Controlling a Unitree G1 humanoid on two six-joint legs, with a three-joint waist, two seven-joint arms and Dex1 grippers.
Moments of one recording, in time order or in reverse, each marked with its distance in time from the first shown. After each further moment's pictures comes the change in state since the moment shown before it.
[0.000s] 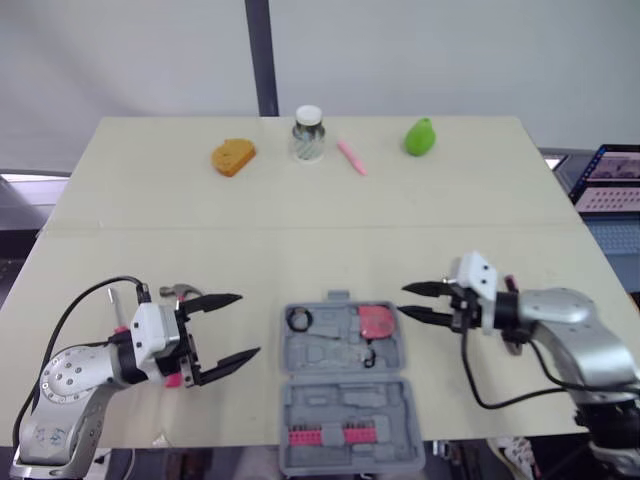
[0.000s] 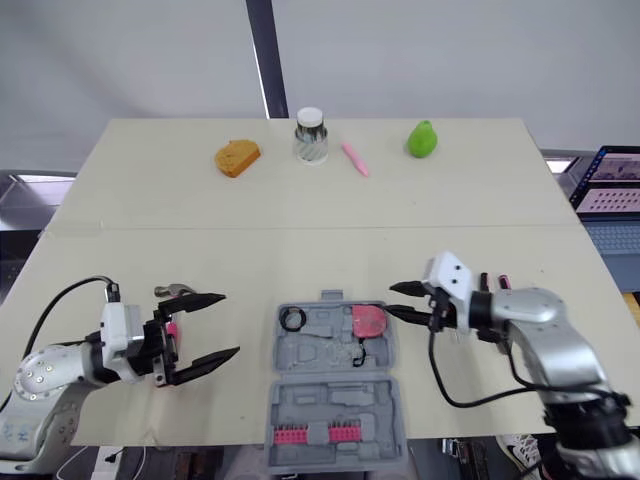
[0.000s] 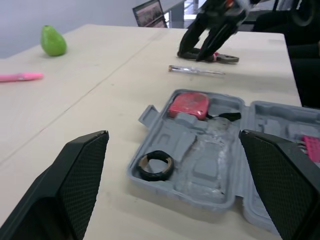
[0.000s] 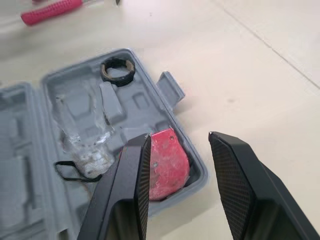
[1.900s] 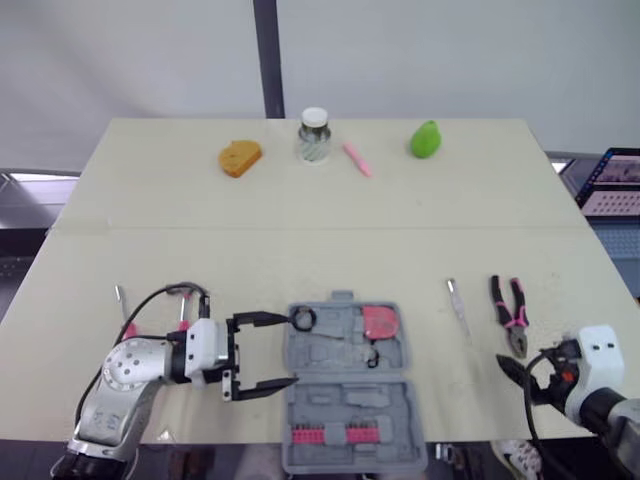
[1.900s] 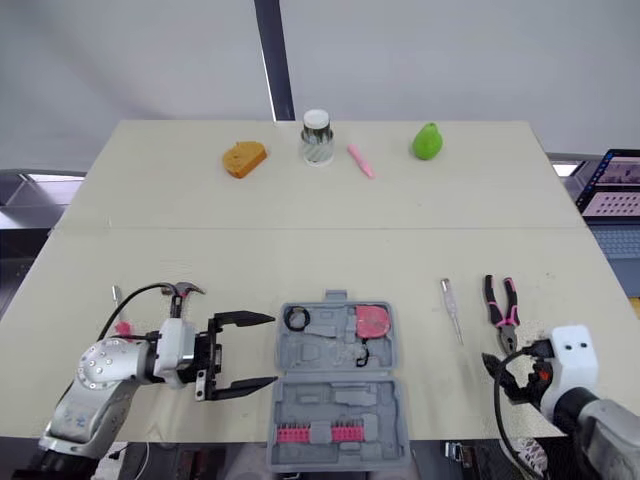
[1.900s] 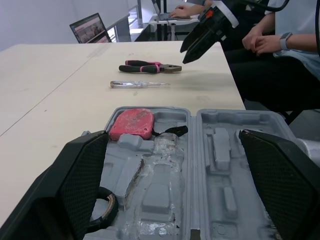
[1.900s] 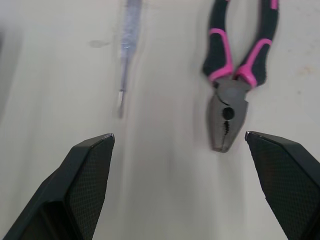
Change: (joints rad) left arm -0.148 -0.068 -0.246 0.067 0.081 -0.092 -0.114; right arm 0.465 0.210 -0.484 -0.135 0.077 0.407 -0.604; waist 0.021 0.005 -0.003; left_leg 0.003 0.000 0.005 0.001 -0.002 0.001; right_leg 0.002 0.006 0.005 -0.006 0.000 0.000
